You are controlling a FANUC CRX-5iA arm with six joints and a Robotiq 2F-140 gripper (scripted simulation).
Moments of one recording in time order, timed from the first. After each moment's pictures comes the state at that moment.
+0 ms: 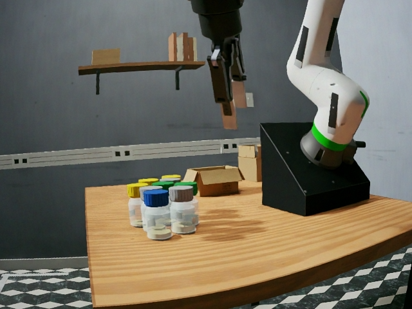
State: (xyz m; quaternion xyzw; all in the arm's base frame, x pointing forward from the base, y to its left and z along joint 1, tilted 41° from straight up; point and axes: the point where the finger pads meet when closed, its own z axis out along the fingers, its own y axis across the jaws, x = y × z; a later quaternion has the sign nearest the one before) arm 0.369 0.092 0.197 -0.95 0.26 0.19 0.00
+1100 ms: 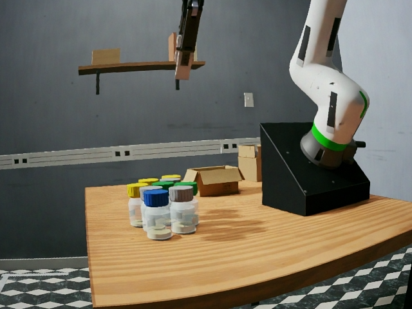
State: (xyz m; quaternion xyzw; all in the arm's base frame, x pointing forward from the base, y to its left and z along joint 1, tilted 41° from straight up) arm 0.476 0.019 0.256 -1.00 0.05 0.04 0.01
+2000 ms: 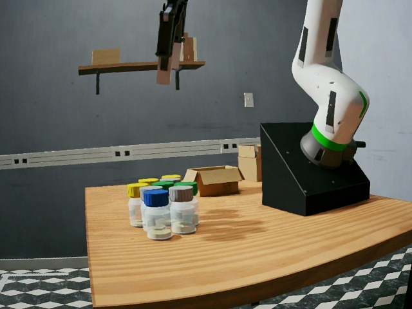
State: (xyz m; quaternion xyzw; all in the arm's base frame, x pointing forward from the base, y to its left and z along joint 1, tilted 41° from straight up) arm 0.498 0.004 0.231 -0.98 0.18 0.06 0.01
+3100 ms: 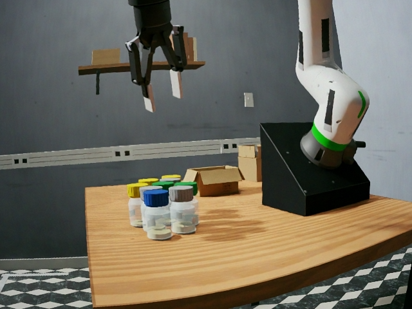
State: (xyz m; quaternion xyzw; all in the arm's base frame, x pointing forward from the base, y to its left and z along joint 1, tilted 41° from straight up) arm 0.499 0.006 0.160 -0.86 0.49 0.16 0.00
